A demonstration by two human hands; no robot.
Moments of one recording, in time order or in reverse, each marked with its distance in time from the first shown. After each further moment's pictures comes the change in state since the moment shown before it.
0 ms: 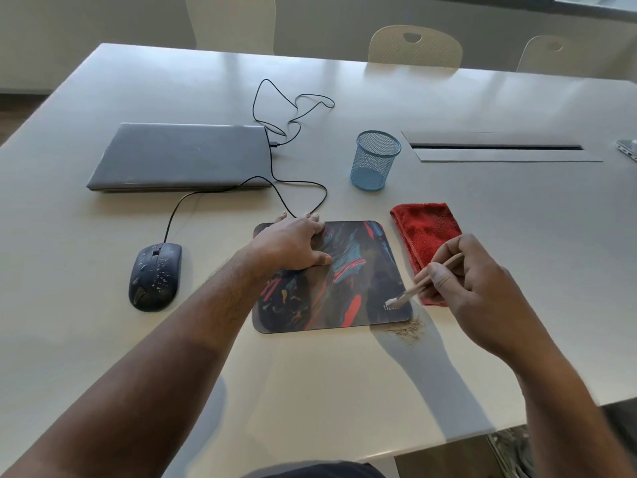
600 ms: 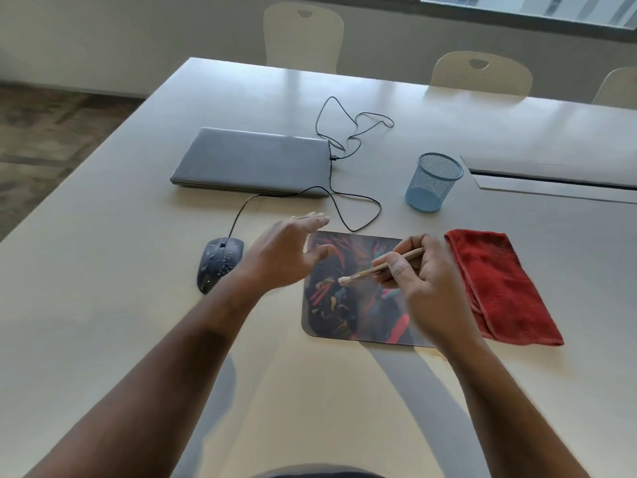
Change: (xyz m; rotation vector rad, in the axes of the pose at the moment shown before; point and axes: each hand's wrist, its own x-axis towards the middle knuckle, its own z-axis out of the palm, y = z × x) left_hand -0.091 -0.045 -0.022 -0.275 0.444 -0.009; right_hand 0.037 -0.051 0.102 0.428 -0.044 -0.057
